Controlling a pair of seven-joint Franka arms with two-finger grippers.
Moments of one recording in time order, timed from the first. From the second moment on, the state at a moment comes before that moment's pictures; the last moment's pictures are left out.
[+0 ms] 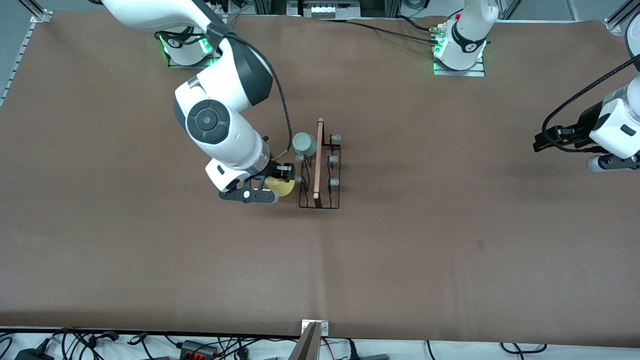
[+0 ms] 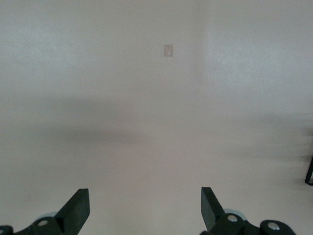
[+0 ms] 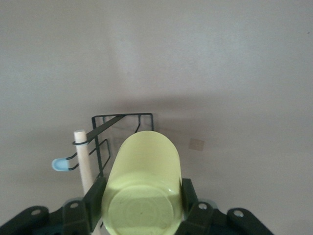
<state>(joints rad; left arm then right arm) 0.02 0.09 0.00 -1.63 0.00 1.62 -0.09 0.38 0.63 0.27 -1.23 -0.01 1.88 0.70</state>
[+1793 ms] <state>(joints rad) 0.02 0.09 0.00 -1.63 0.00 1.62 -0.09 0.41 0.76 0.26 -1.15 -0.07 1.95 0.70</state>
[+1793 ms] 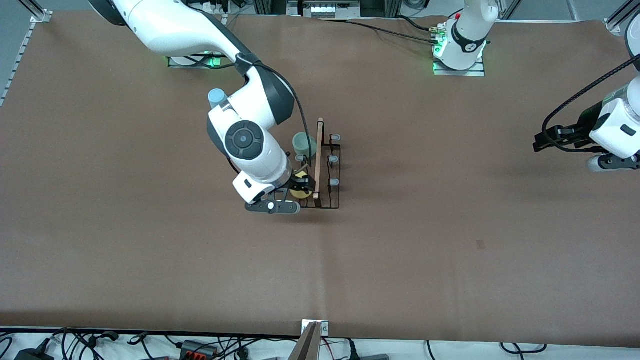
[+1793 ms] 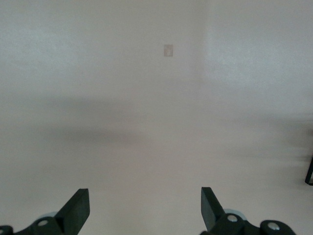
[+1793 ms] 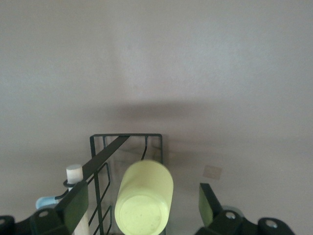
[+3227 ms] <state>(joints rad) 0.02 0.09 0.00 -1.63 0.00 1.62 -0.09 0.03 0.47 0.21 -1.11 -0.08 1.61 0.21</state>
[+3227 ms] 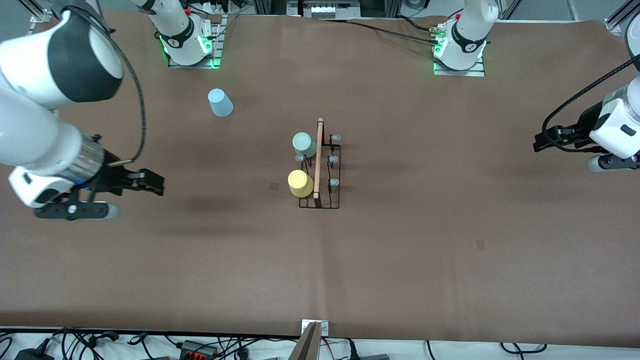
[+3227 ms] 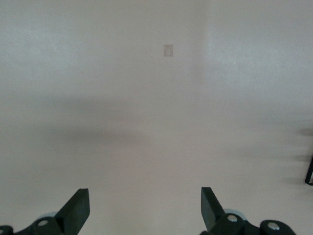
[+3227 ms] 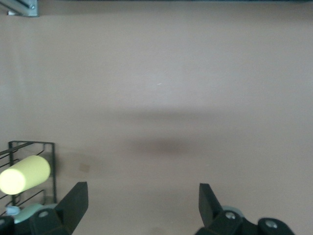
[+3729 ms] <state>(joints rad) 0.02 0.09 0.00 -1.63 0.00 1.62 -0.09 -0.10 0.32 0.05 -1.24 0.00 1.60 -0.04</state>
